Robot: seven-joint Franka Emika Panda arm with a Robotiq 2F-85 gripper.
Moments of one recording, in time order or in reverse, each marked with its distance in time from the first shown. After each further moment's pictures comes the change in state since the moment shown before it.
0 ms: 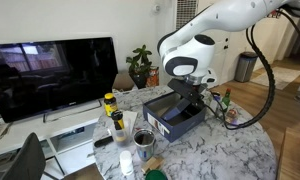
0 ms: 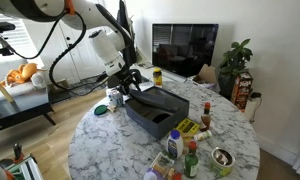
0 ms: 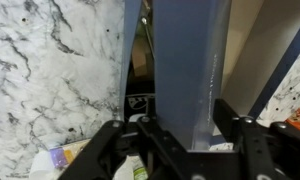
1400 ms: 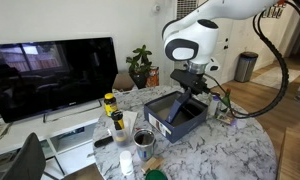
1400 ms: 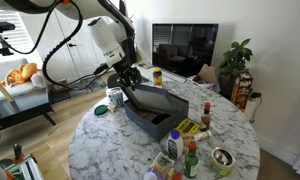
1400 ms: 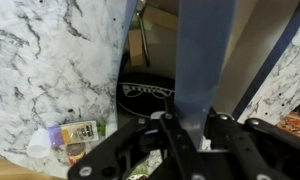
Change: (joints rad) arm -0.048 -0.068 0.016 0.037 0.123 0.055 -0.236
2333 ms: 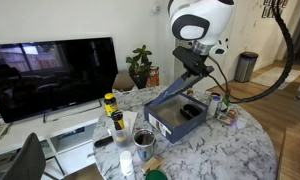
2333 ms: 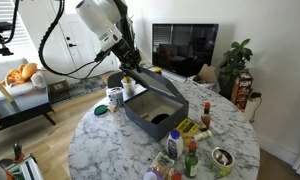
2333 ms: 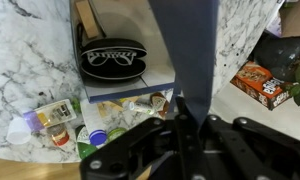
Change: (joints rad) arm 0.072 -0.172 -0.099 -0.039 -0.071 -0.011 0.176
